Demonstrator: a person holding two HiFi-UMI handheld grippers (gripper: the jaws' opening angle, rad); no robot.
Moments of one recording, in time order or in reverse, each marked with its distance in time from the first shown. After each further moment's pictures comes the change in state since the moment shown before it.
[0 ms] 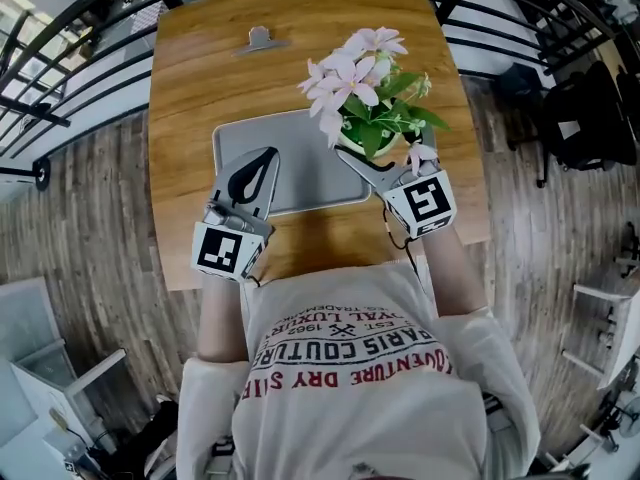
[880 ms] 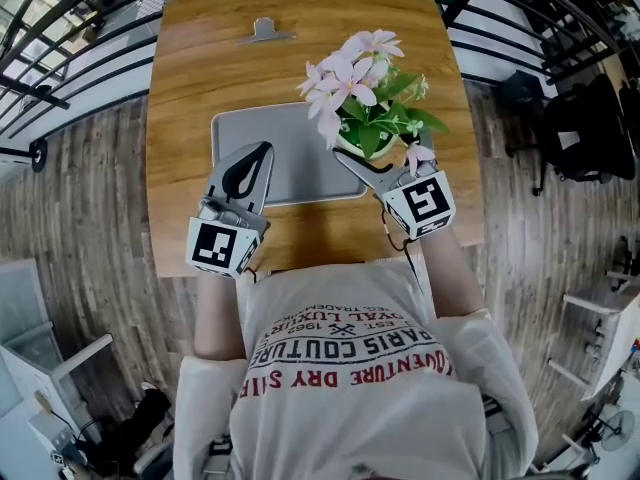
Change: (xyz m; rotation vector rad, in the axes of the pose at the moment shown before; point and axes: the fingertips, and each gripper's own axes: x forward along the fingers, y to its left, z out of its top) left arm 0.002 0.004 0.000 -0.027 0.016 0.066; right arm 0.000 0.000 -0.005 0.016 0.030 0.077
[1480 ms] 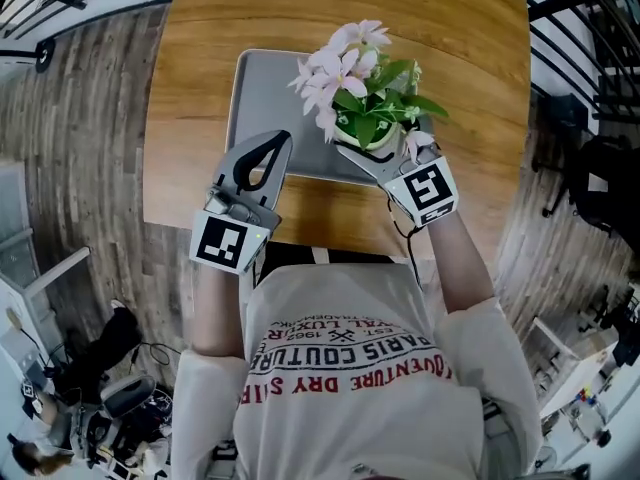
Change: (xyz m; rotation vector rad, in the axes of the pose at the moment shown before) left arm -0.026 0.008 -0.077 -0.156 0.151 0.159; right arm 0.072 0.069 -0.098 0.022 0.160 0.364
